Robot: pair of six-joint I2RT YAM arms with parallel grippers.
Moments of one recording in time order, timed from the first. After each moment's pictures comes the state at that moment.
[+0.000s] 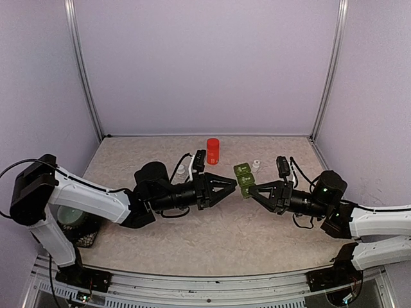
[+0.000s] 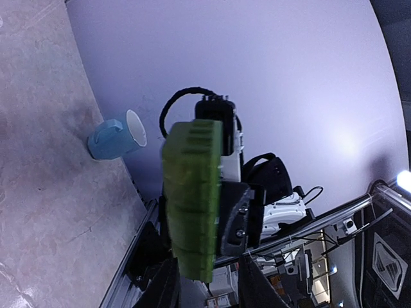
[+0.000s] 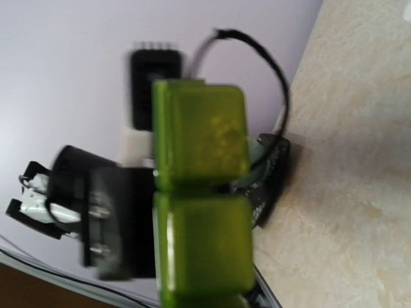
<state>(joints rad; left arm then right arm) -1.07 1.67 0.83 0.96 0.30 -1.20 0.79 1.01 0.33 0.72 -0.44 1.14</state>
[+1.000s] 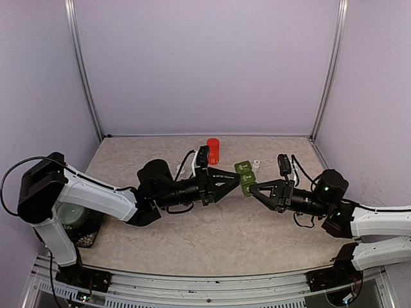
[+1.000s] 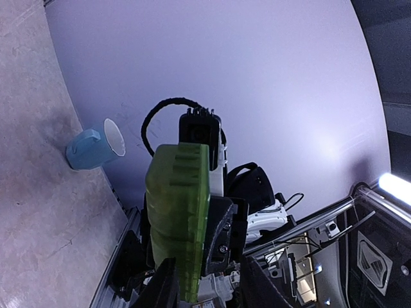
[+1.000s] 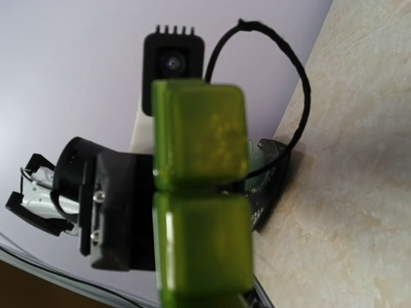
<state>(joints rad) -1.05 1.74 0.88 1.04 0.34 -1.26 0.79 0.99 0.34 0.70 -0.45 1.10</state>
